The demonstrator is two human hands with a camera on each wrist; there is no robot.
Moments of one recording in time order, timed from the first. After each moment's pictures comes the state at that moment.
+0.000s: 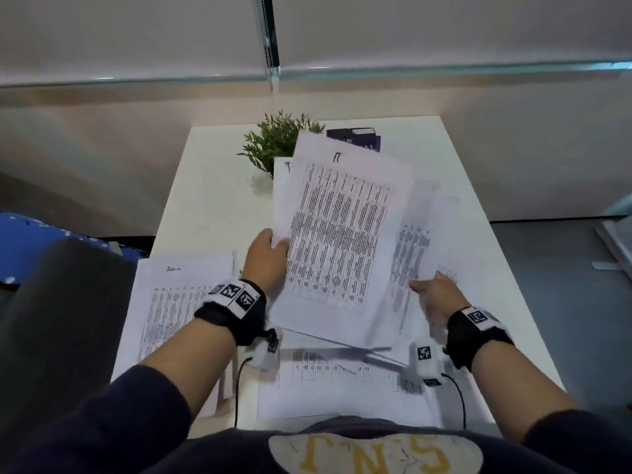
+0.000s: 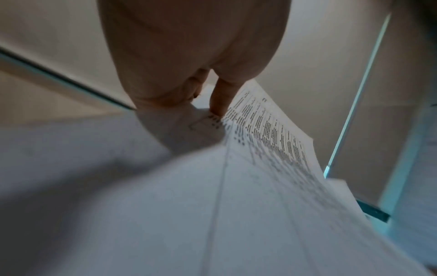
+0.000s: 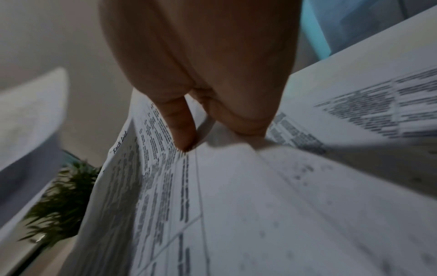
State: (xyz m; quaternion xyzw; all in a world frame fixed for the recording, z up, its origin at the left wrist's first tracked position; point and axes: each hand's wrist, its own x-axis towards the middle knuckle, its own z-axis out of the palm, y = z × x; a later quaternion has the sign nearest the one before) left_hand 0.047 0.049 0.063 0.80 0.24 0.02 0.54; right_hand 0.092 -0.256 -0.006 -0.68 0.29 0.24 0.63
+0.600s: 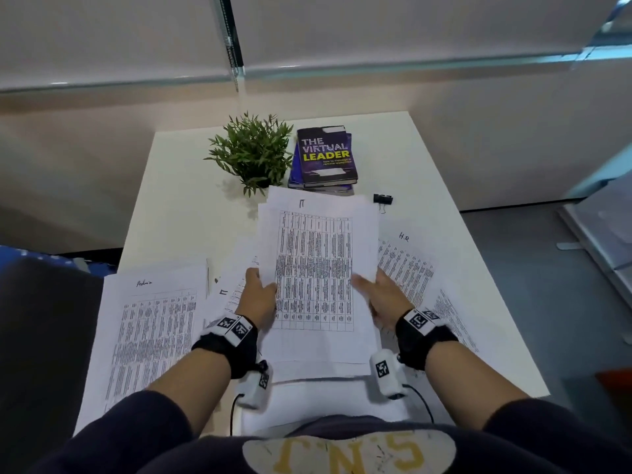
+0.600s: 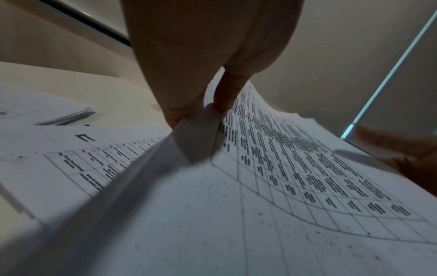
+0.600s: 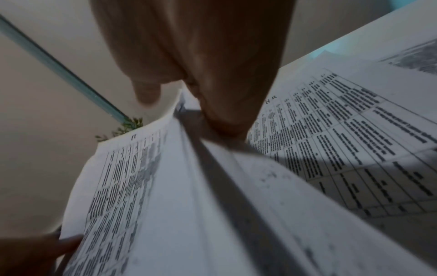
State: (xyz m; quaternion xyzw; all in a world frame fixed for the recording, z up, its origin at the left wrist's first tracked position) left_hand 0.029 0.026 0.005 0.74 0.33 -0.10 0.58; right_hand 0.060 -0.208 0.016 -0.74 0.10 0.30 0.59
